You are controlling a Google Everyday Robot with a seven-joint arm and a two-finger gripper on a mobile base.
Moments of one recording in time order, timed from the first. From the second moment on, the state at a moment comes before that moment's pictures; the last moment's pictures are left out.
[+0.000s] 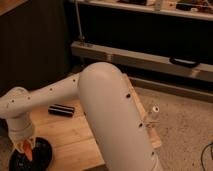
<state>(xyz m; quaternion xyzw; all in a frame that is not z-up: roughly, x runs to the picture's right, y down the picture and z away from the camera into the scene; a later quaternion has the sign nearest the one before) -0.373 0.263 0.666 -0.17 -0.45 -0.76 0.43</state>
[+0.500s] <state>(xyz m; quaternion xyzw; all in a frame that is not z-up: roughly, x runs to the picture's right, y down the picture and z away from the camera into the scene) -0.375 0.273 0.677 -0.18 -0.44 -0.77 0.43</state>
